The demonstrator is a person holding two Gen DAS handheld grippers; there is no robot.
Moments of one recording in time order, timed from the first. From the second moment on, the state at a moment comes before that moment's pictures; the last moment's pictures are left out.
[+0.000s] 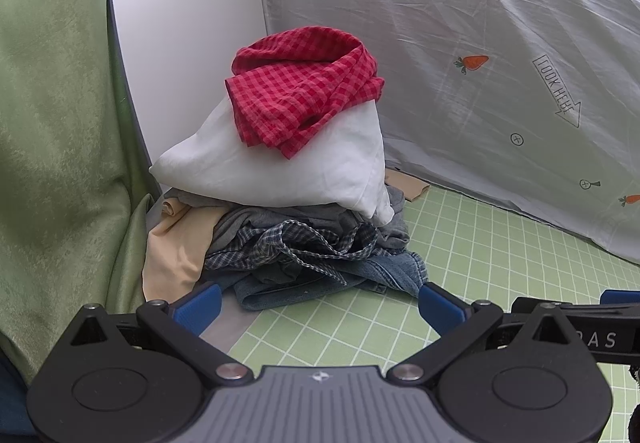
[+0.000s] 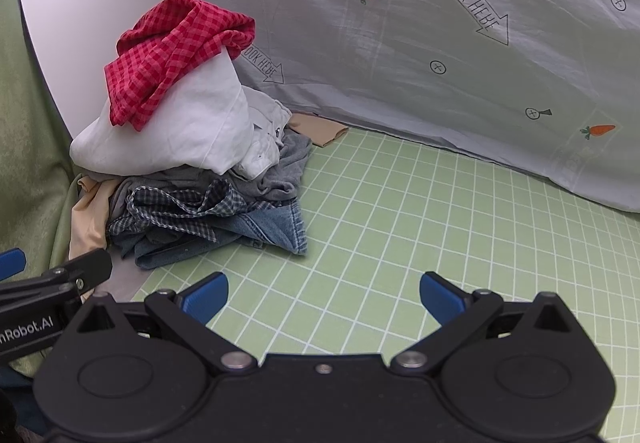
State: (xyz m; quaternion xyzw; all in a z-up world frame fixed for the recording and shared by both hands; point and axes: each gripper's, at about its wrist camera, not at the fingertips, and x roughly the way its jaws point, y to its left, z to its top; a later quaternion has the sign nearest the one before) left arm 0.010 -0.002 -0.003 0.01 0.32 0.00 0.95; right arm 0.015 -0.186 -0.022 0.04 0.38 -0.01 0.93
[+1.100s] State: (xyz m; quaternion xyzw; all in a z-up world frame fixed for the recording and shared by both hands) left arm 0.062 0.029 -0.010 -0.07 0.39 0.01 0.92; right arm 0.061 -0.165 -0.023 0.02 0.39 0.03 0.92
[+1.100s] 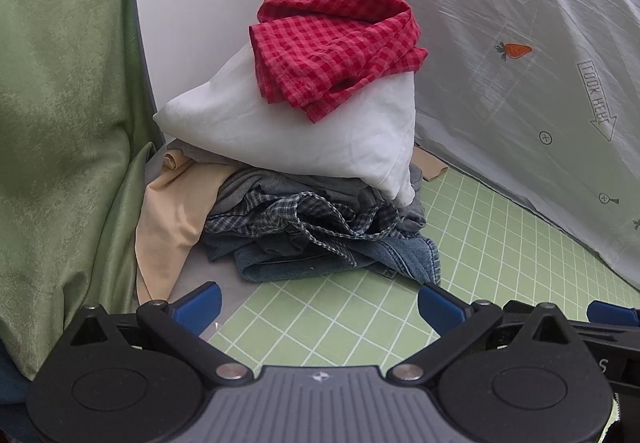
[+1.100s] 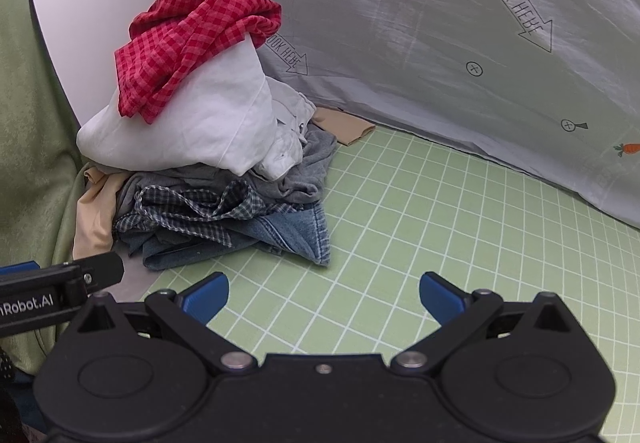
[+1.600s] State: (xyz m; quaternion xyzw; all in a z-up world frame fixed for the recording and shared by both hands) left arm 0.241 0.072 0.036 -0.12 0.35 0.00 0.93; right arm 0.236 -0.100 0.047 0.01 0.29 0.10 0.95
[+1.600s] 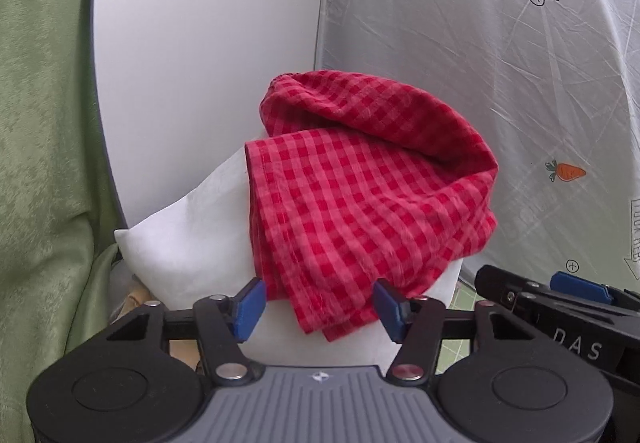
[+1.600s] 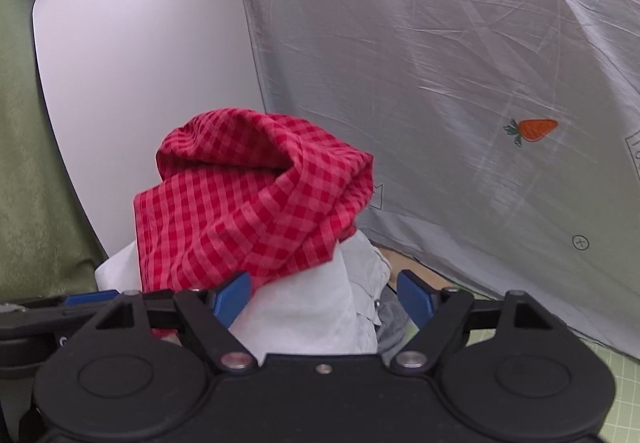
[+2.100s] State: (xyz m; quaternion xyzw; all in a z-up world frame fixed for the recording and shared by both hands) left arm 0.242 0.056 0.045 -0.12 0.33 -0.05 0.93; right arm 0.229 -0.101 0.046 0.02 0.23 0.13 0.96
